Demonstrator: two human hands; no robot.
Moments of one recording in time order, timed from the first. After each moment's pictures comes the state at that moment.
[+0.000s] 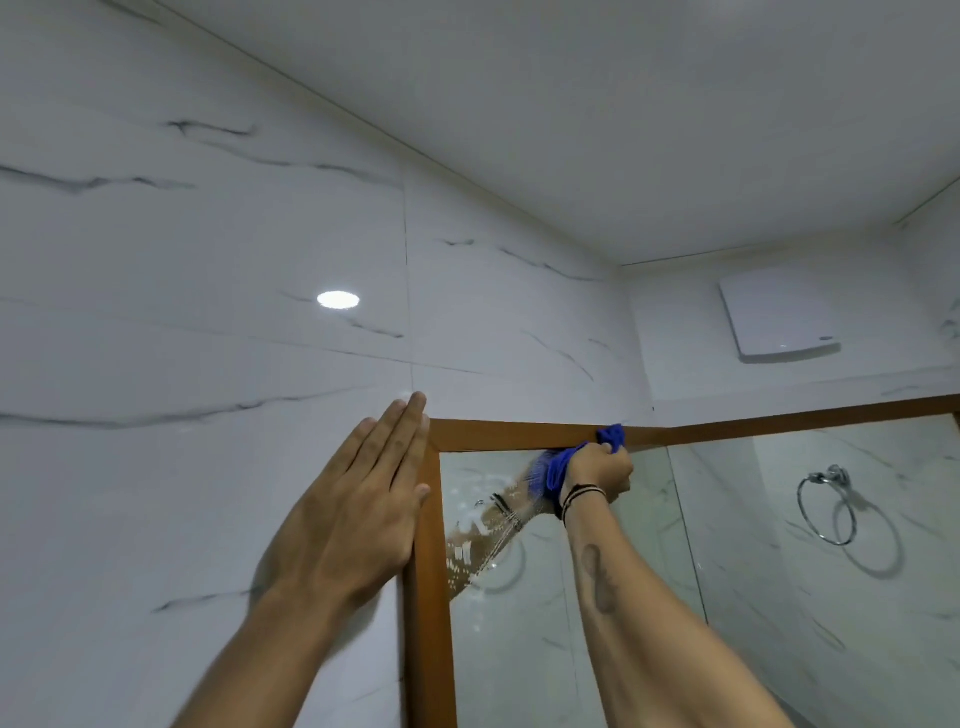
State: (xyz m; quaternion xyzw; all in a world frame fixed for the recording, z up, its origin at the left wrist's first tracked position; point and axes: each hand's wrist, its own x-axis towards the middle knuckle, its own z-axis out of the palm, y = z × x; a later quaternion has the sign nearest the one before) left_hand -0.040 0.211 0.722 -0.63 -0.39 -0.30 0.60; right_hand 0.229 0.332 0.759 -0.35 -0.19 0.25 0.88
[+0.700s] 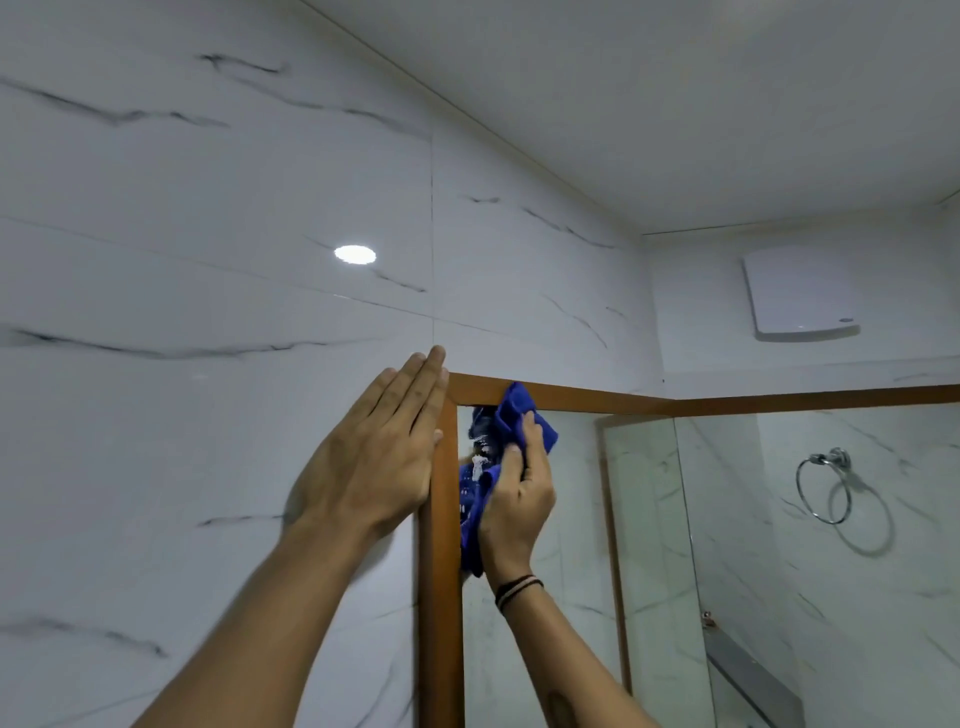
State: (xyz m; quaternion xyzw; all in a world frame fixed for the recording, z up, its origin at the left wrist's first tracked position) left_hand -0.029 0.190 0.725 -0.63 -0.41 -0.31 0.58; right_hand 0.111 0.260 0.659 -0.21 -0.49 0.10 0.84
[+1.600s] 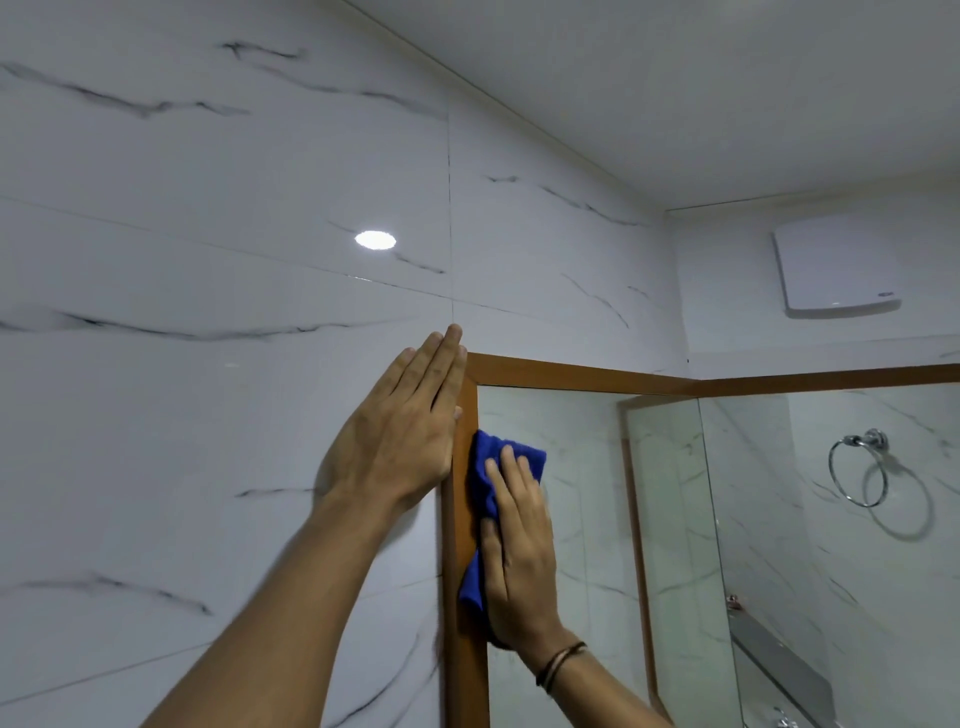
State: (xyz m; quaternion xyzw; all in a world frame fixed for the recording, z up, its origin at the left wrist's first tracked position) left_hand -0.028 0.185 0.724 -0.63 -0.44 -0.29 0.57; right_hand 0.120 0.266 0.576 -0.22 -0.69 -0.16 0.67
